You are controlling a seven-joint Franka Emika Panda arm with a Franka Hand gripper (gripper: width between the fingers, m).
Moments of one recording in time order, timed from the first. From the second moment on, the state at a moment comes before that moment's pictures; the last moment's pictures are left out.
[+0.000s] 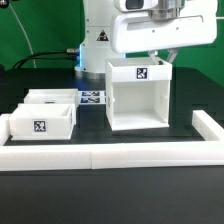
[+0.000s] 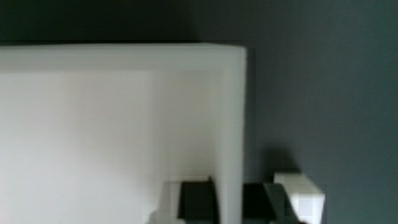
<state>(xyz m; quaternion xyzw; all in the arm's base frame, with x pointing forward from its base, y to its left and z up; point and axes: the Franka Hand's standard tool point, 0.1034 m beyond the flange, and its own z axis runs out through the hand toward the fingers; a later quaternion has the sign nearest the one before) 0.475 0.093 0.097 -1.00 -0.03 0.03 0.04</state>
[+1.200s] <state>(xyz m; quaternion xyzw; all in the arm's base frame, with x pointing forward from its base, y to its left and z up) 0.588 0.093 0.099 -1.00 -0.02 -0.03 0.06</state>
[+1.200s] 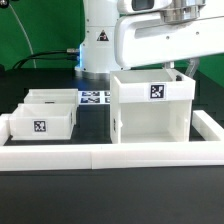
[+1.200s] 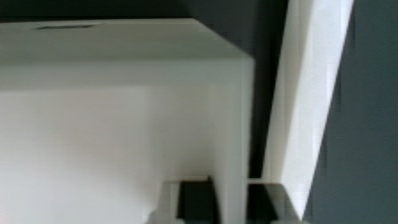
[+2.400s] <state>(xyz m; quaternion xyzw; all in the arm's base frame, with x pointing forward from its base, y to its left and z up) 0.595 0.099 0.102 -0.95 0.29 -0.01 0.08</state>
